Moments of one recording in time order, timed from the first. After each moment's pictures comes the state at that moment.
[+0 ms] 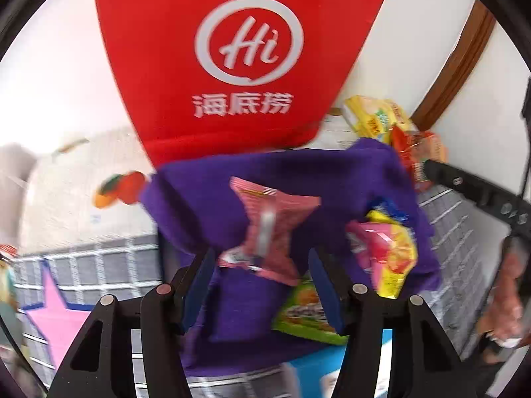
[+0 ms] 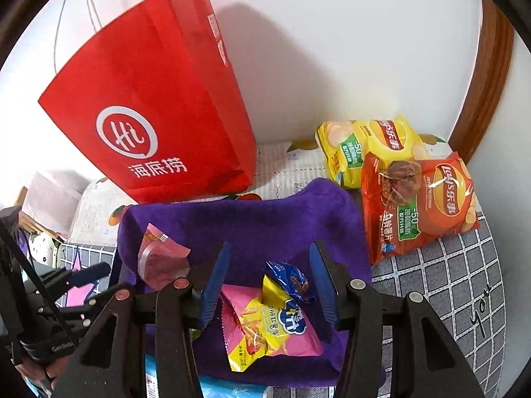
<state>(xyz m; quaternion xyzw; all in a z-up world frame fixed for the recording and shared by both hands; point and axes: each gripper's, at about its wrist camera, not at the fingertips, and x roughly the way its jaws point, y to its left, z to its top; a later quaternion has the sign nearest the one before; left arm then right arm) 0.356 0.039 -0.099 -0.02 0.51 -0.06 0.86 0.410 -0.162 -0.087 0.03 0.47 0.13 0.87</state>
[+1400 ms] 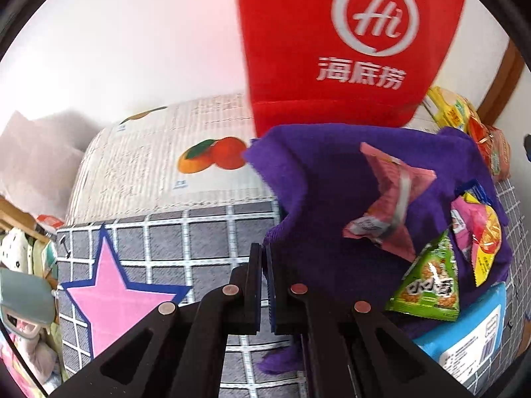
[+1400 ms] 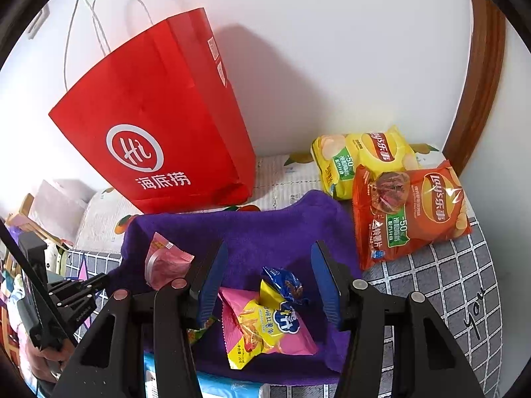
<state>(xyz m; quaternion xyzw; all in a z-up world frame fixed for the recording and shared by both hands) 0.341 0.118 -0.134 0.00 0.52 0.06 0.85 0.403 -0.175 -0.074 0.04 0.46 0.13 0.88</state>
